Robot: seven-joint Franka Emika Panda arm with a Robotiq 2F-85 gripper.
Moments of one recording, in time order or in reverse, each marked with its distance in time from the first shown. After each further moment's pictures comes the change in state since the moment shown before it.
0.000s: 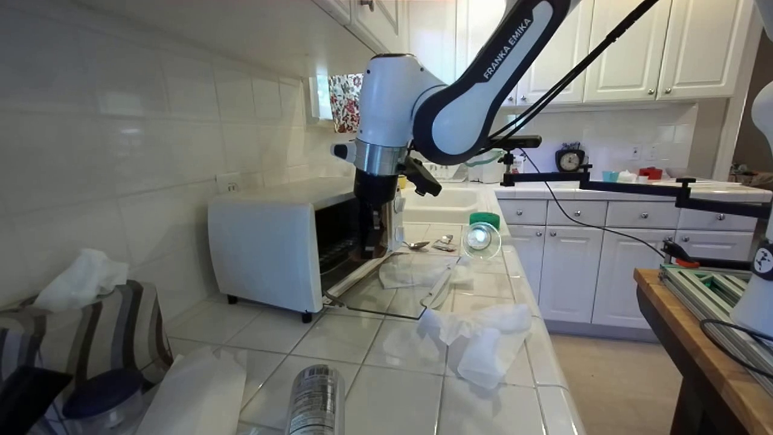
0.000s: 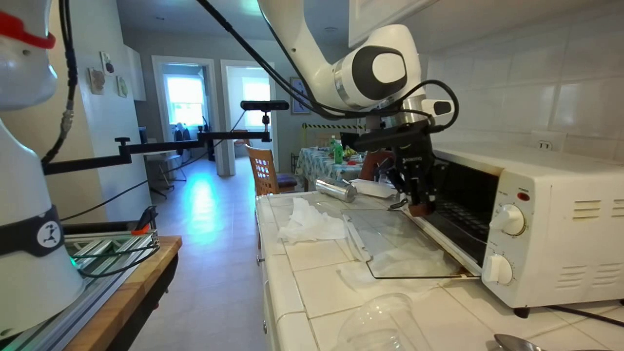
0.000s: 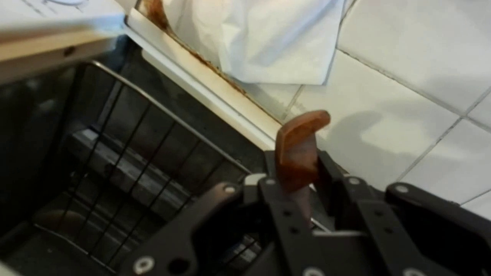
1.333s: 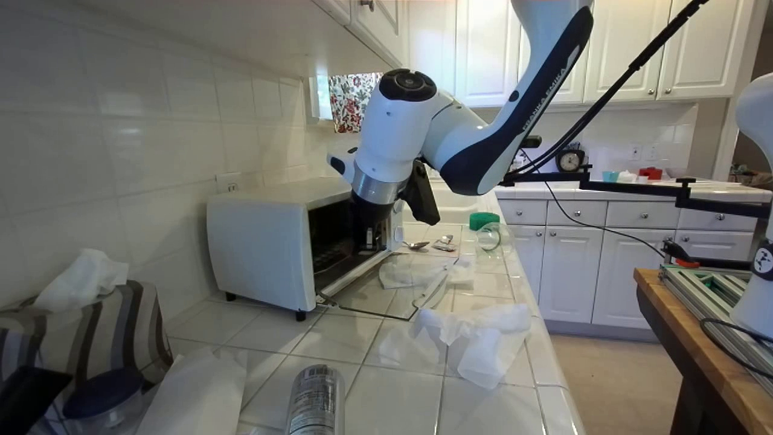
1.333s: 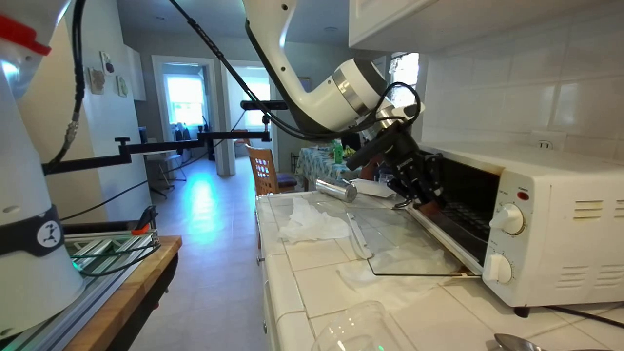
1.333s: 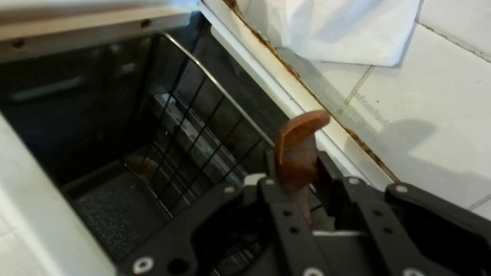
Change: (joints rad) arm 0.372 0.059 -0.356 0.005 -0.609 0.062 0.653
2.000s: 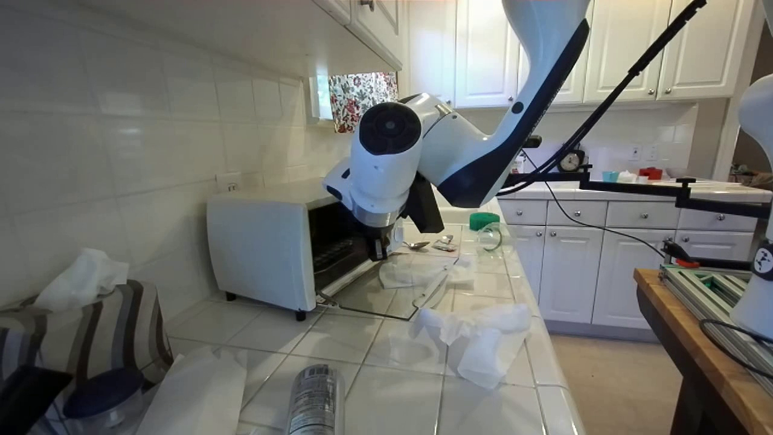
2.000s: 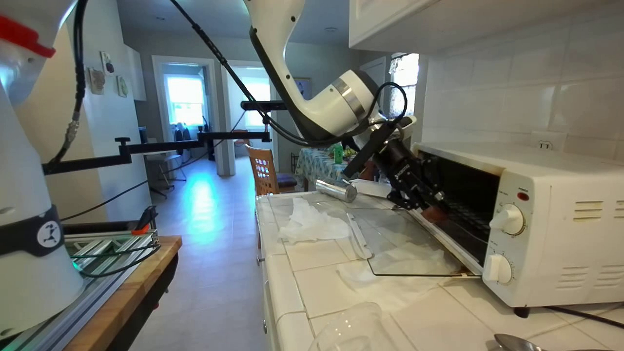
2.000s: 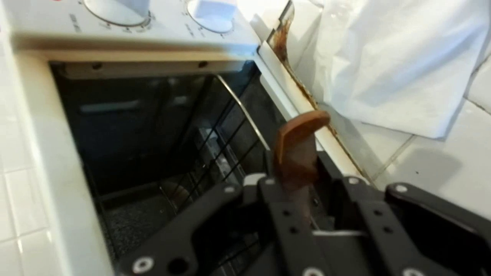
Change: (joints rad) arm -0.084 0.039 0.177 0.067 -0.232 -0.371 0.089
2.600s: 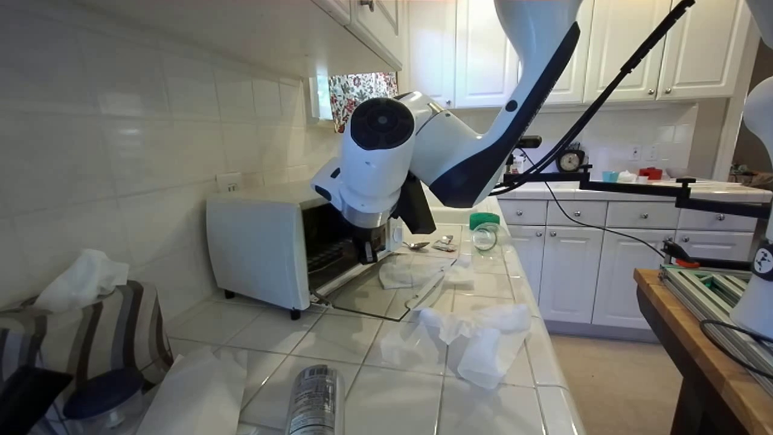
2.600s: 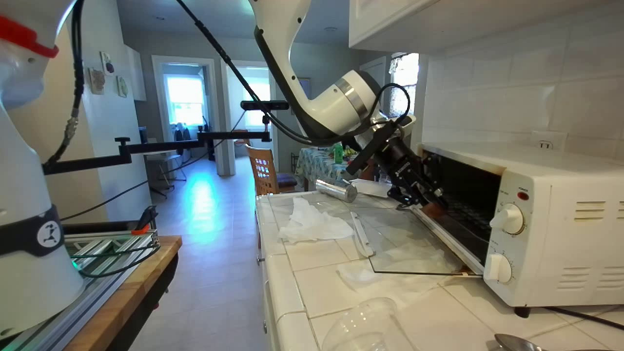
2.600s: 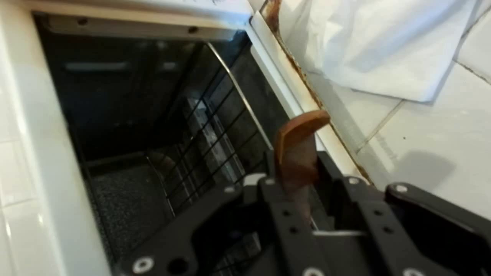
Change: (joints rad) arm -0.131 0.014 0.167 0.048 -0.059 -0.026 -0.018
